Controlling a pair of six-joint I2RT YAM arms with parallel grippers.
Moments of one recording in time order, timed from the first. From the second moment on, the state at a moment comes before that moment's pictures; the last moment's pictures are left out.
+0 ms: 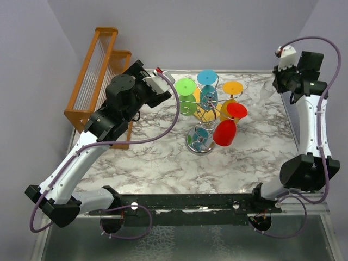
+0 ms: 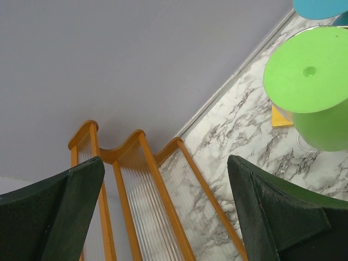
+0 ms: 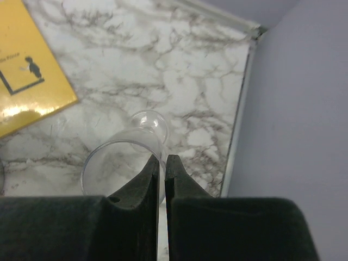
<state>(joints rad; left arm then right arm) -0.65 1.17 1.44 -0.39 -0.20 0.66 -0.21 1.51 1.61 -0.74 -0.24 -0.46</state>
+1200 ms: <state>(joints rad) -0.61 1.39 1.79 -0.45 0.12 -0.06 0.09 1.39 1.90 -0.43 -0.82 0.02</state>
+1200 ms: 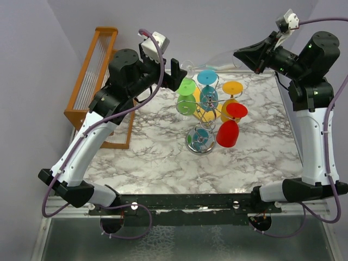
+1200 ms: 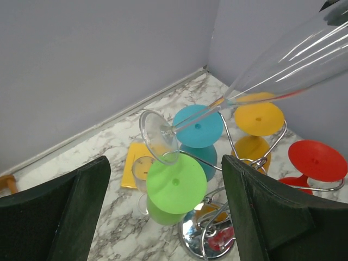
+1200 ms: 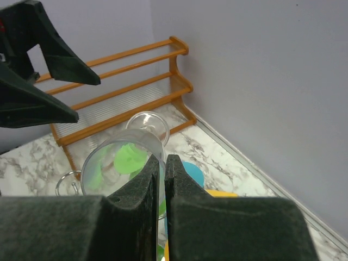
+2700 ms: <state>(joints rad) -0.49 1.40 1.69 -0.39 0.40 -0.48 0.09 1.33 1.84 -0.28 -0.97 0.15</state>
